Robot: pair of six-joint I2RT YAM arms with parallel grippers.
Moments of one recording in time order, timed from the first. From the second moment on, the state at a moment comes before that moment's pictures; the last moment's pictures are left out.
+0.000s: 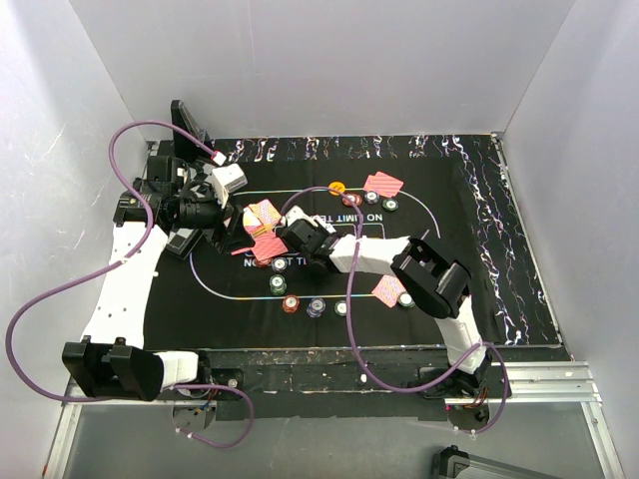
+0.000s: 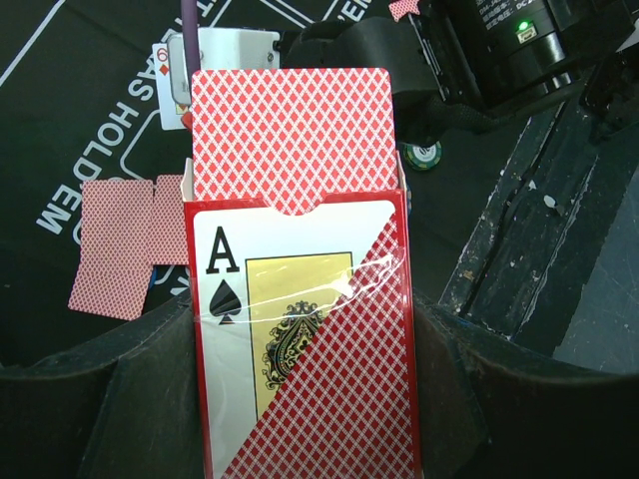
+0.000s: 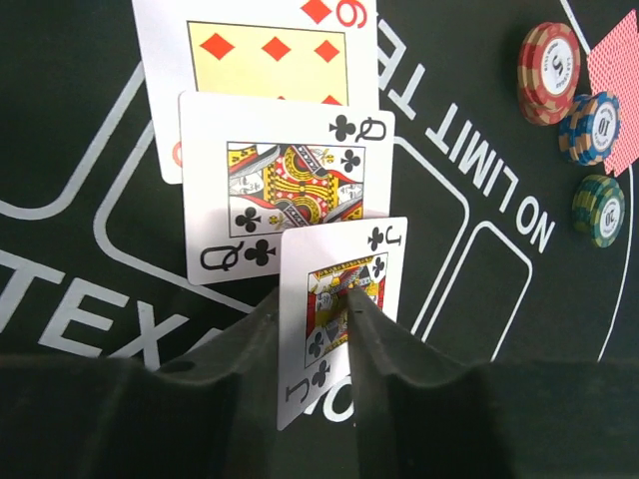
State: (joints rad) left arm -0.07 1.27 1.37 -1.09 0.84 0.63; right arm 0.99 2.08 1.37 -0.28 0.64 -0.04
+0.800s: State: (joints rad) left arm -0.06 1.27 1.40 -1.07 0.85 0.61; right arm 0.98 1.79 1.18 -0.20 0.29 0.06
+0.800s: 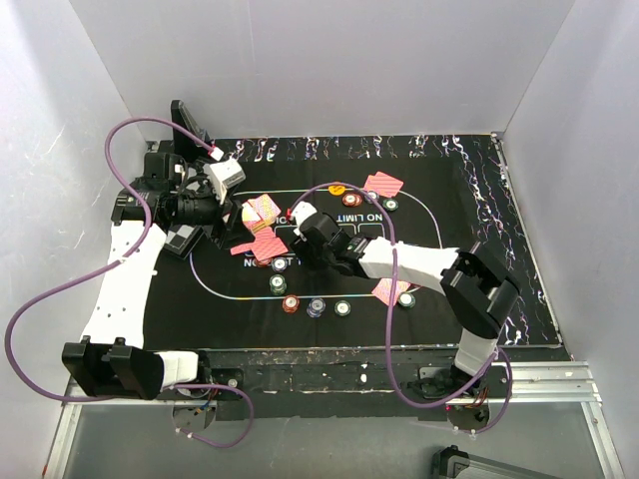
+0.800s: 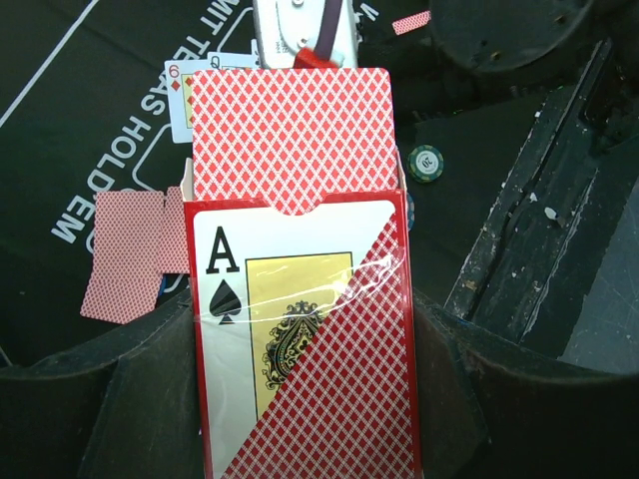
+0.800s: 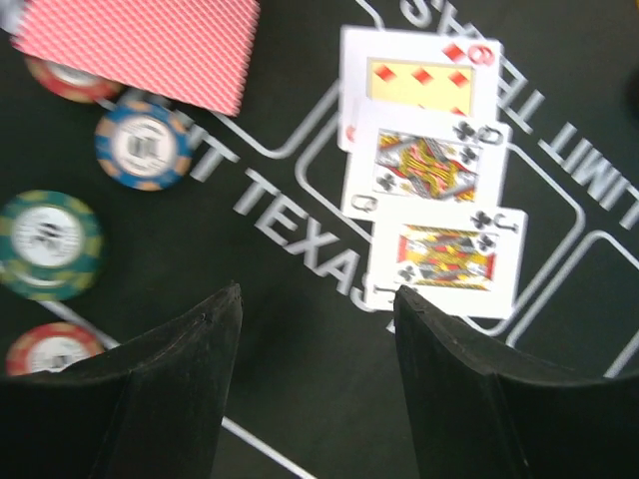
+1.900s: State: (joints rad) left arm -0.01 1.29 1.44 -1.10 0.85 0.67; right arm 0.68 2.14 1.35 0.14 -0.68 0.89
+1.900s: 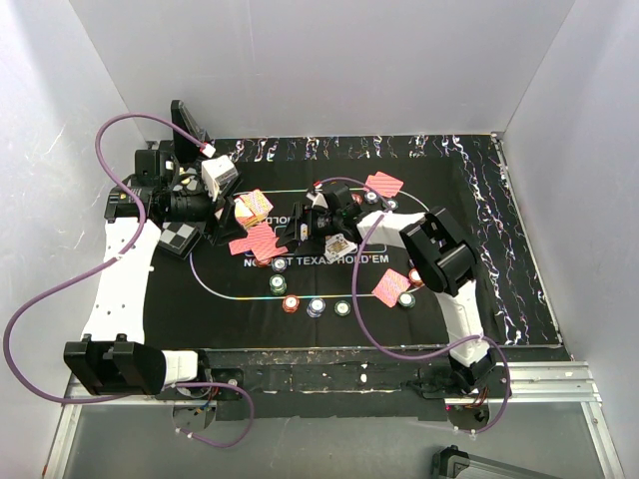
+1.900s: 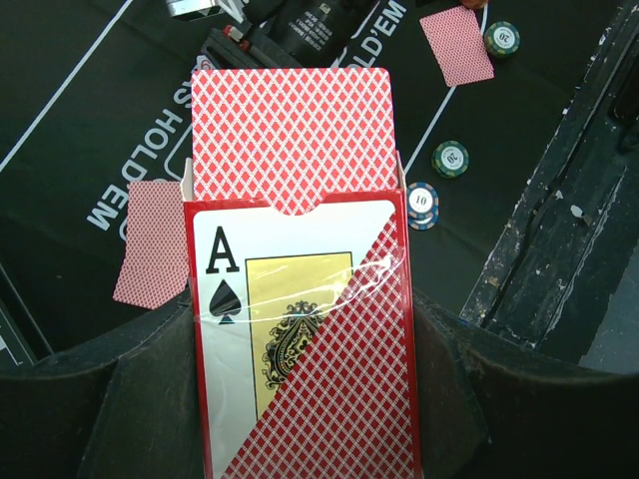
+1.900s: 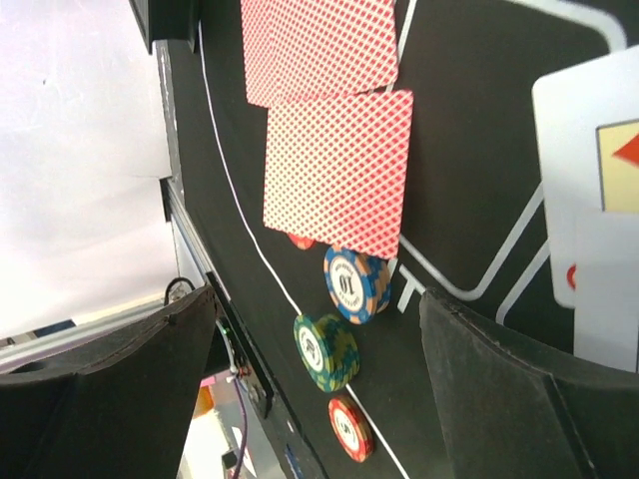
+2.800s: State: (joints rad) left arm -0.01 1.29 1.44 -1.11 0.85 0.70; right arm 0.68 2.29 1.48 0.13 -0.66 1.05
